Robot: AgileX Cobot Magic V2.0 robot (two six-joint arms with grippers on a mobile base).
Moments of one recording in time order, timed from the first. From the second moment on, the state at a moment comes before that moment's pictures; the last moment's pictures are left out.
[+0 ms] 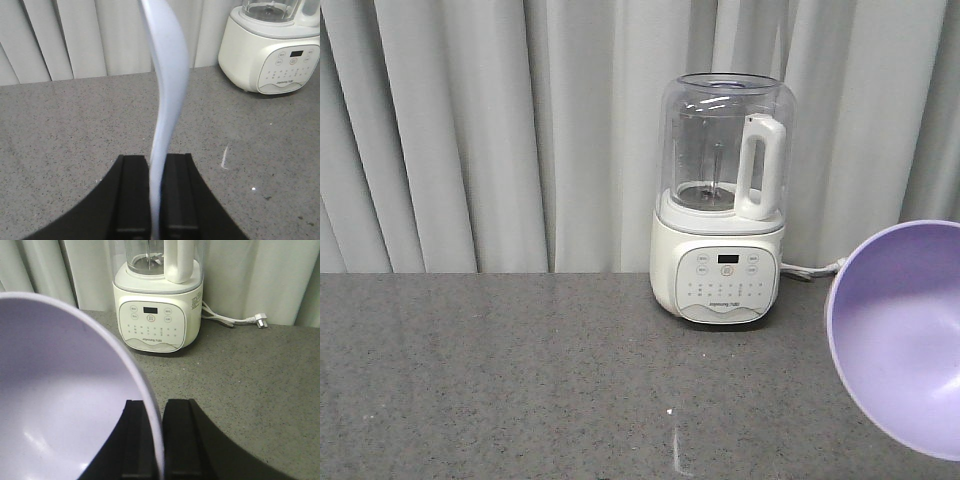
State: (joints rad) left arm -0.10 0.81 -1.06 -0.18 0.73 0.12; right arm -0.07 0.82 -1.01 0.41 0.70 -0.37
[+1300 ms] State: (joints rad) left arm -0.10 0.81 -1.06 -0.18 0.73 0.12; right arm -0.07 0.82 -1.01 0.41 0.70 -0.37
